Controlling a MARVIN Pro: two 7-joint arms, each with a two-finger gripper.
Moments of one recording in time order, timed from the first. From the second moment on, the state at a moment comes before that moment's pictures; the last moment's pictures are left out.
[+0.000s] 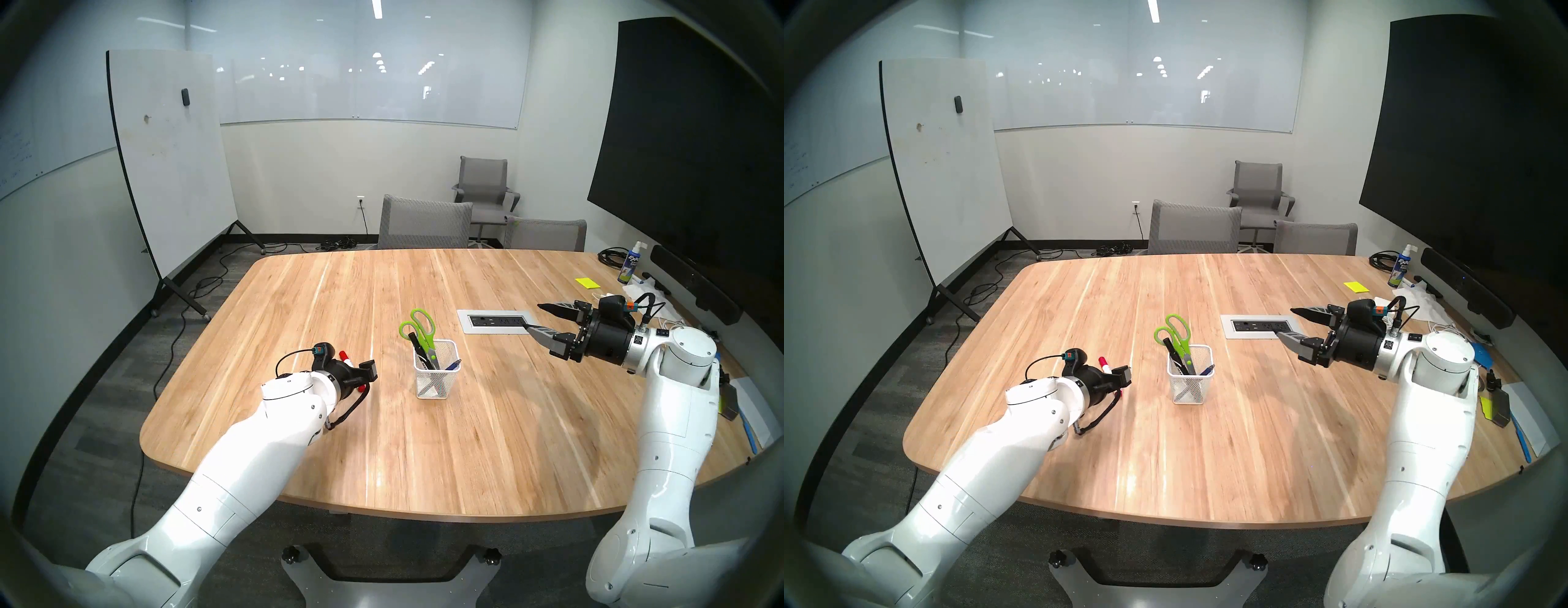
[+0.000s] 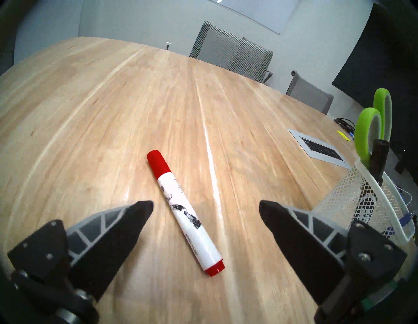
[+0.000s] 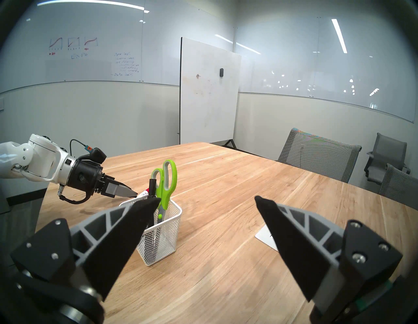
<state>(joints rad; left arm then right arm) 1.36 -1.24 -1.12 -1.57 -0.90 0.44 0.38 -1.22 -1.36 2.14 -1.52 -0.18 0.28 1.49</state>
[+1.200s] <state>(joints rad) 1.28 -1.29 -1.06 -1.41 -0.83 0.40 0.48 -1.22 -1.36 2.14 -1.52 -0.18 0.28 1.49</state>
